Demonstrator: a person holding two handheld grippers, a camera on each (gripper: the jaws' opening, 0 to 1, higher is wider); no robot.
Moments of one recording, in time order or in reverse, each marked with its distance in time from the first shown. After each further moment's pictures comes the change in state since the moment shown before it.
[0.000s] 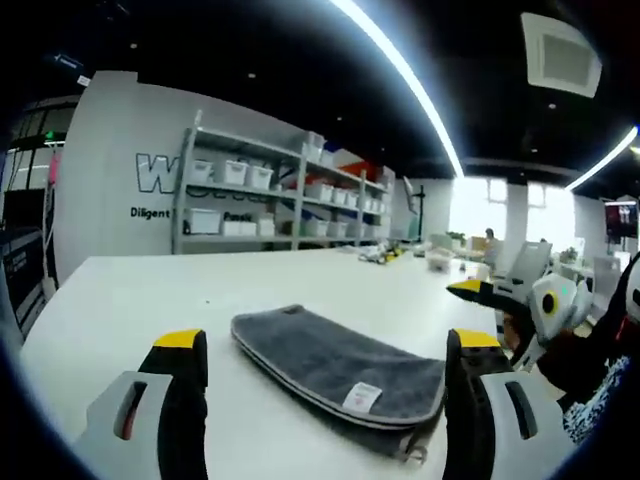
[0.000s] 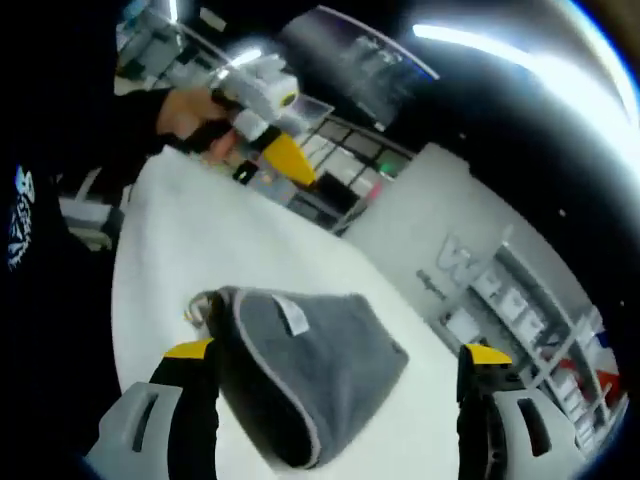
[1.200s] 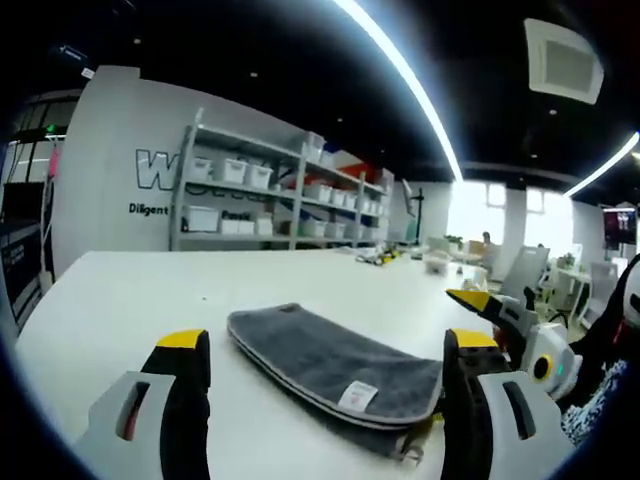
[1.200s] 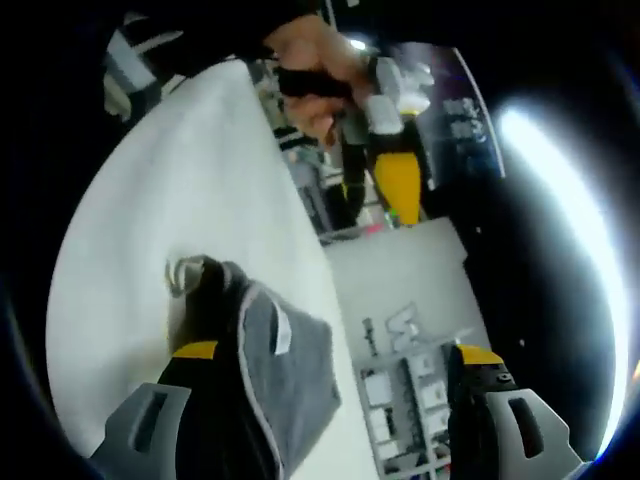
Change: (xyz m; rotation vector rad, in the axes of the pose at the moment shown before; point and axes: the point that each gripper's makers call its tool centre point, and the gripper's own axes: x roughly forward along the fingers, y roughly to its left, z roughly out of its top) left arm 0.001 0.008 -0.002 -0.023 -0.003 -0.012; right arm 0.026 0.020 0.034 -0.545 -0.094 -0.151
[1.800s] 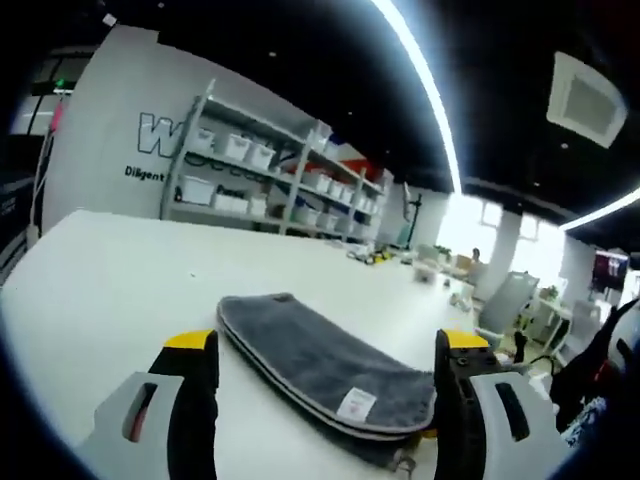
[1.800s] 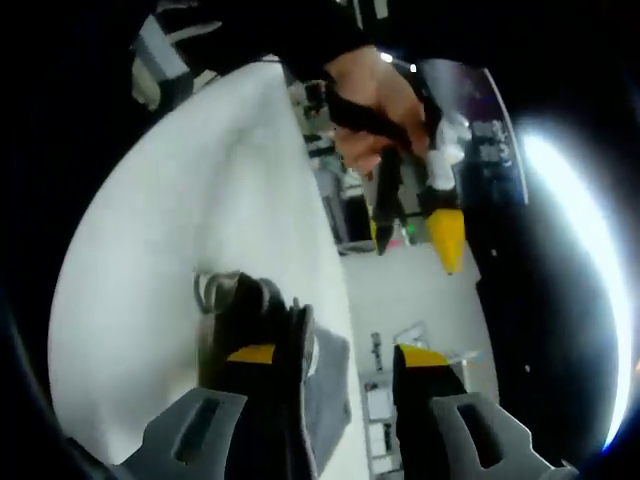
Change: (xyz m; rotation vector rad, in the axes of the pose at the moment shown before) left arm 0.027 0.009 -0.006 -0.241 0.051 -0.080; right arm 0.010 0.026 0.014 -0.076 -0.047 0.072
